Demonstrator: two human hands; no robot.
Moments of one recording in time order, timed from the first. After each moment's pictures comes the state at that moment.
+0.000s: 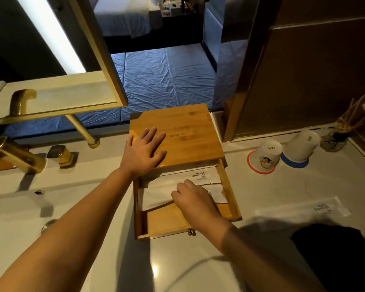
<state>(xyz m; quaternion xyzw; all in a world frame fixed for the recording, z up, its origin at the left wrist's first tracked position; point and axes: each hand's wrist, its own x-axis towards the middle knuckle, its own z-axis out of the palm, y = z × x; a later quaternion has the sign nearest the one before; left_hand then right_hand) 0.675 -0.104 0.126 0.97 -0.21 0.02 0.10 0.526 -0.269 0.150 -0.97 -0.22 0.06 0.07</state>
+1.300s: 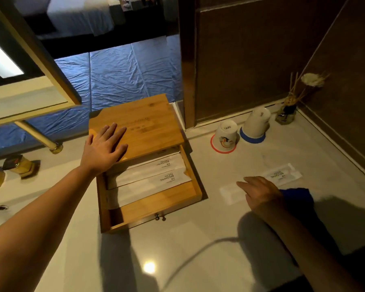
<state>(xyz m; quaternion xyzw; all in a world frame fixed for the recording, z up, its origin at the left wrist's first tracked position) 0.670 -0.106 0.136 0.98 -0.20 -0.01 0.08 0.430 -0.470 0.110 -0.99 0.08 0.00 0.10</state>
